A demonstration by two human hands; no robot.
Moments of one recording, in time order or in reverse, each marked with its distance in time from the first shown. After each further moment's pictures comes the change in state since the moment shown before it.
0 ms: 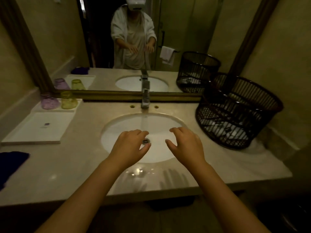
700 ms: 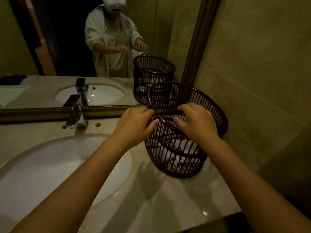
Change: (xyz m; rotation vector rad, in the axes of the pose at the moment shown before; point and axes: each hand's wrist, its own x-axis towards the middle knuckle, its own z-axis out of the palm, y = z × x) left_hand 0.271 0.197 0.092 0.040 0.149 0.258; right_hand 0.136 0.288 -0.130 -0.197 0.135 -0.011
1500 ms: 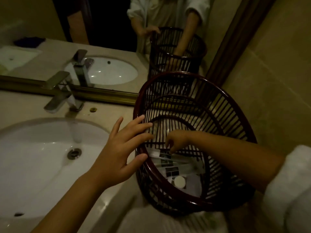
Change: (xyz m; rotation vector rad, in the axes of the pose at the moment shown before) left_hand 0.022 0.010 0.095 -0.302 0.072 -0.138; right_hand 0.129 0.117 0.229 -0.030 -1.292 -0.441
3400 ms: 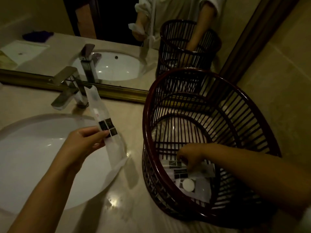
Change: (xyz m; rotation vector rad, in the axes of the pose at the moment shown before) left_hand -0.019 -0.056 -0.049 -0.759 0.265 -1.048; right_hand 0.002 0.010 0.036 -0.145 -0.159 -0.094
